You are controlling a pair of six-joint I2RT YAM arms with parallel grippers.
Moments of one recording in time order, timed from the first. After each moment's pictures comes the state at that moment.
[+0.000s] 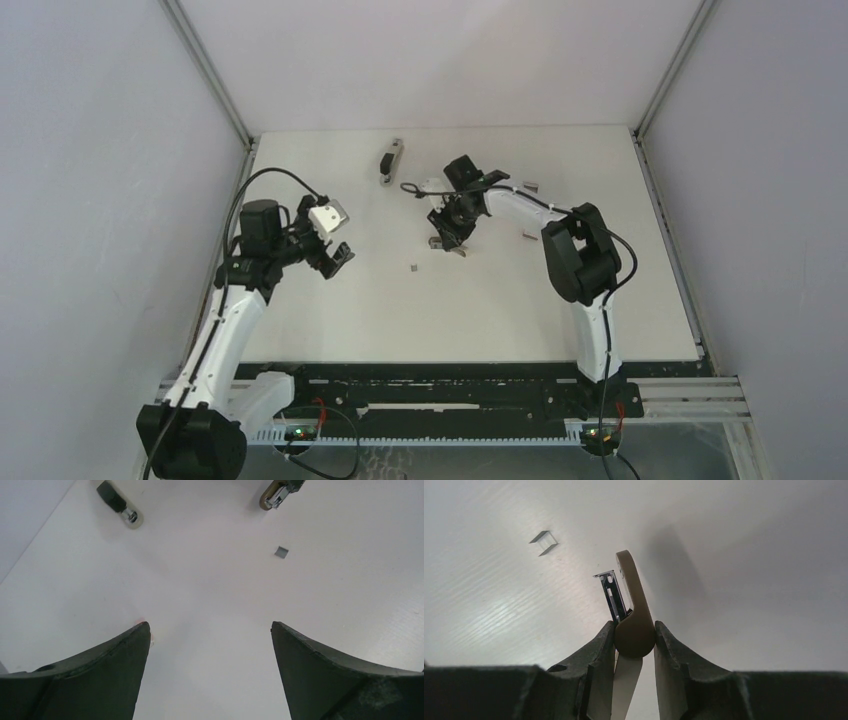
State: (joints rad) left arm -0.08 0.99 0.85 -0.47 0.63 0.67; right arm 0.54 2.10 1.66 -0.75 -0.43 -0.36
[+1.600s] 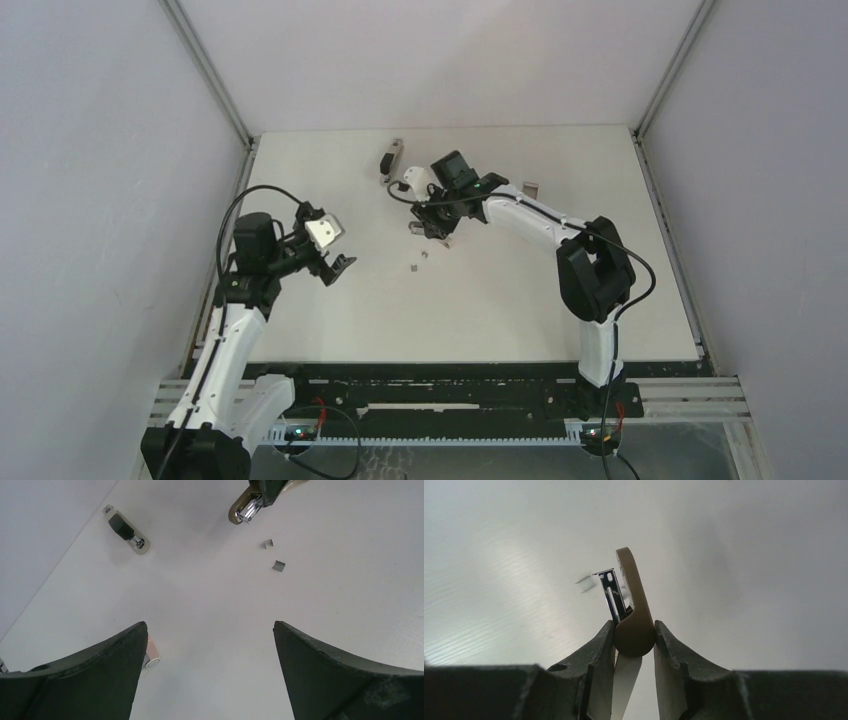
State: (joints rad) left arm -0.03 0.86 0.71 -0.34 0.71 0.67; right arm 0.68 1.95 1.58 -0.55 -0.24 -0.38
